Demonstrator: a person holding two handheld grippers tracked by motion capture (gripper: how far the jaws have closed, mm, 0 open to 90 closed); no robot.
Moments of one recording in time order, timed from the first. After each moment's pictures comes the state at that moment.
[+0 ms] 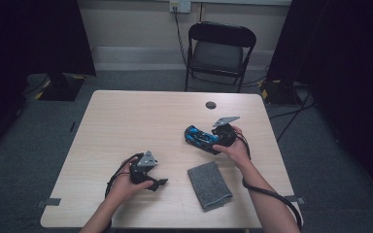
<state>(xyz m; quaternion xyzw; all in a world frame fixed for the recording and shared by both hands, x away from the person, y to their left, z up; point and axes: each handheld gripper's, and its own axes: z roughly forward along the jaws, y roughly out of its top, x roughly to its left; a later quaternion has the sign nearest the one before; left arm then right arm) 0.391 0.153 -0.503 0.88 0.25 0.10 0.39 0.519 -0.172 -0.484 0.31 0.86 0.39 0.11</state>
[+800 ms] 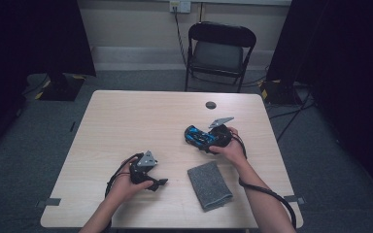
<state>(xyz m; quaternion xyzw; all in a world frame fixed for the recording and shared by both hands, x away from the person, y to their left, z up) 0.391 0.153 -0.503 0.88 0.25 0.10 0.39 0.527 -0.162 -0.499 0.30 0.87 0.38 0.10</state>
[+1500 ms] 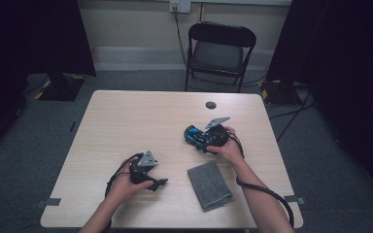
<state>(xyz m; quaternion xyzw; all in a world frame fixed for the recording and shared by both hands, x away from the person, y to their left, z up) 0.391 0.153 -0.503 0.88 0.25 0.10 0.39 0.529 -0.153 -0.500 0.29 0.87 0.37 0.11</state>
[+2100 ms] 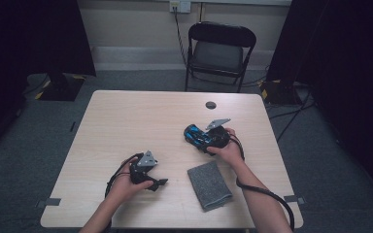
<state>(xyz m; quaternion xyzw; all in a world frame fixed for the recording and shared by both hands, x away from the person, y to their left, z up) 0.391 0.153 -0.503 0.88 0.25 0.10 0.39 0.521 -0.153 -0.499 0.30 0.87 0.37 0.12</state>
